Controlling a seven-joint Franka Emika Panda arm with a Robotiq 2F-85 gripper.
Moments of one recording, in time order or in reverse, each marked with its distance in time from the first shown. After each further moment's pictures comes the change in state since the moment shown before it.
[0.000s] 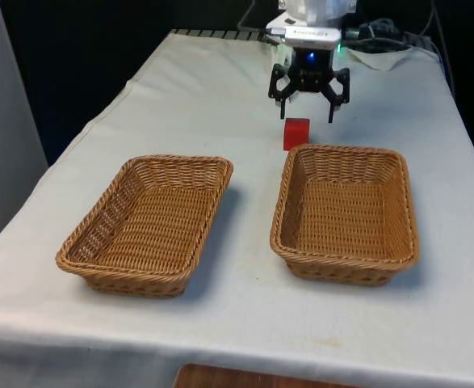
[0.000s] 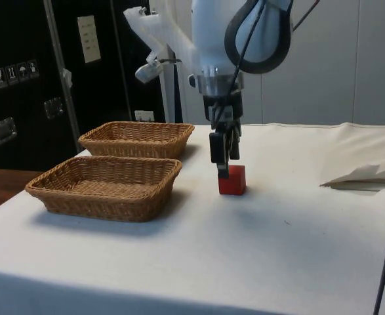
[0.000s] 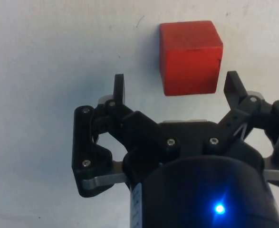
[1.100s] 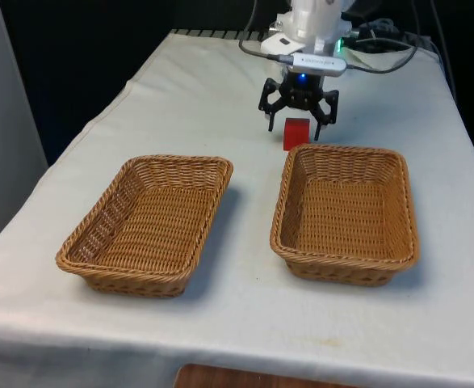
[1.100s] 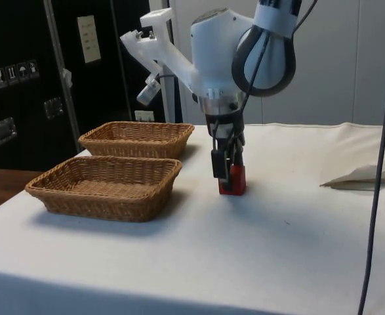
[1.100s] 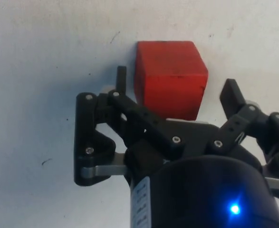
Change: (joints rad) arm -0.011 0.122 -0.012 0.026 -0.138 0.073 0.165
